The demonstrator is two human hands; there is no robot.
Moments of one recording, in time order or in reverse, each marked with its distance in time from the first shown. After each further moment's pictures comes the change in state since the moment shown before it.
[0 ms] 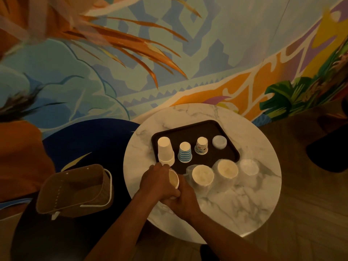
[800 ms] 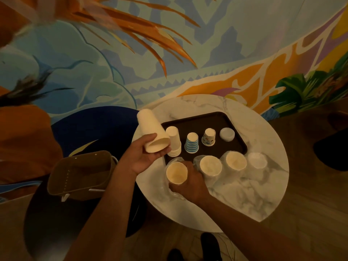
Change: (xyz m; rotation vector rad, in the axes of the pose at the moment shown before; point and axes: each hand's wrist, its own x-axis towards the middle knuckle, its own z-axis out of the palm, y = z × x) left_hand -0.001 -0.055 -0.059 -2.074 -0.152 -0.184; right_hand 0.017 -0.001 -0.012 -0.253 -0.028 0.047
